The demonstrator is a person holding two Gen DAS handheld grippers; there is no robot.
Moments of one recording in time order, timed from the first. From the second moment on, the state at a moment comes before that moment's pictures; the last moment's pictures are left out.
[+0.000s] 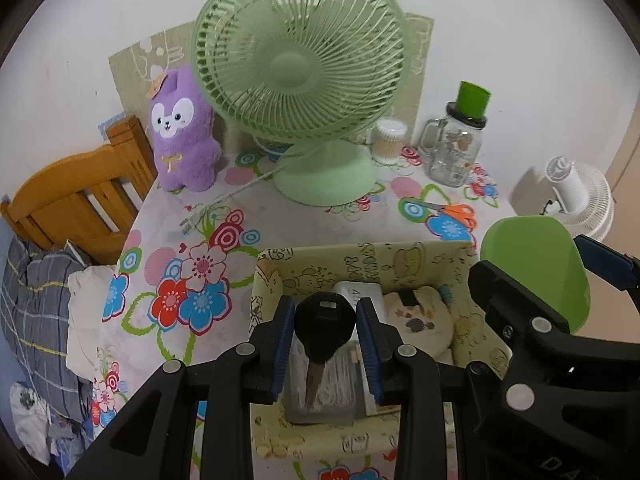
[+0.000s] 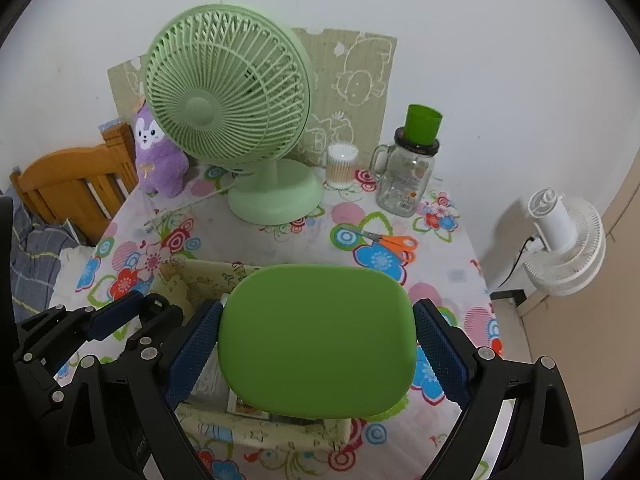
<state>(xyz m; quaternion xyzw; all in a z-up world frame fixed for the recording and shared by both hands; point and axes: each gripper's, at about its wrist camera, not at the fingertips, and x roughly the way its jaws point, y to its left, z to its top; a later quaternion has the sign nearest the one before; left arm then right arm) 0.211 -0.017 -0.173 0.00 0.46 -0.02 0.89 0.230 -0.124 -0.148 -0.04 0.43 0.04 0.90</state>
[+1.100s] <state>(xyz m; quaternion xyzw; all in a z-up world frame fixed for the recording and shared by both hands) 0.210 -0.008 -0.195 0.03 0.48 0.00 0.88 0.242 -0.106 -0.183 -0.04 0.47 0.07 0.88</state>
